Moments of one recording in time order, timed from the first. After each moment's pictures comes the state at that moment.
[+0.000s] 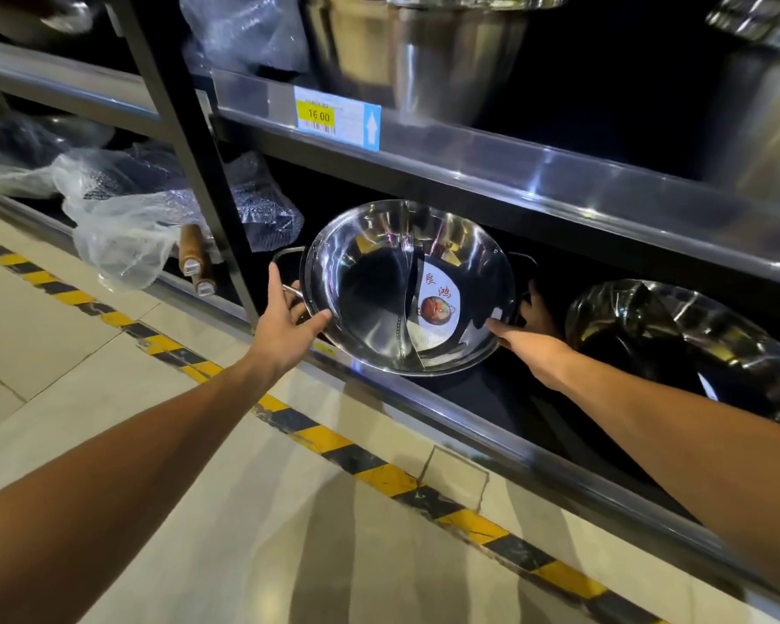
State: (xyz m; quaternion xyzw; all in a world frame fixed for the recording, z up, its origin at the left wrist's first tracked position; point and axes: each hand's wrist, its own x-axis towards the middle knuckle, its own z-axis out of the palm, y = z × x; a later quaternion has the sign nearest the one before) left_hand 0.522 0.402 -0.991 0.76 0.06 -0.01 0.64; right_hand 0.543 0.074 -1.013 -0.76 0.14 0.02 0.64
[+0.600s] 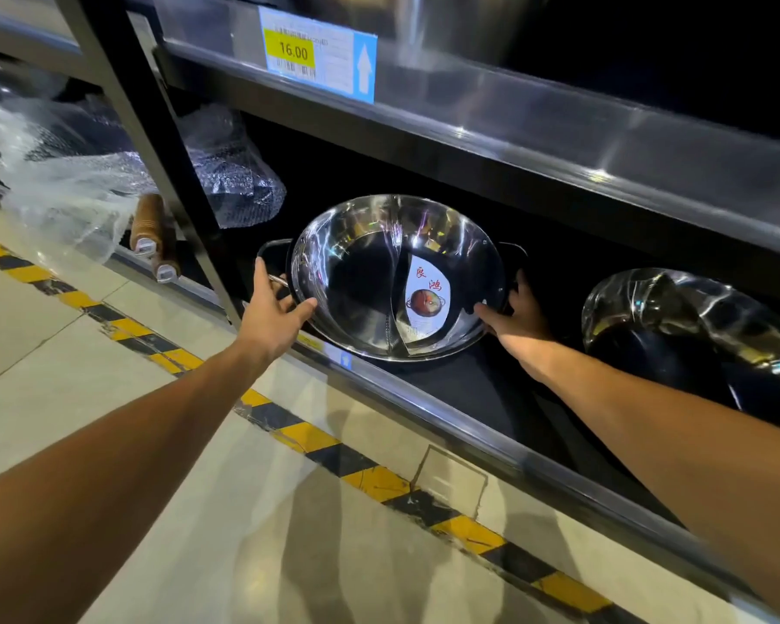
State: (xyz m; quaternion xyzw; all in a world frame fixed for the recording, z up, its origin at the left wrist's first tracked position) left_hand 0.572 0.406 -1.041 0.77 0.11 -0.02 0.63; right_hand 0.584 0.081 -1.053 -0.81 0.15 0.01 0.57
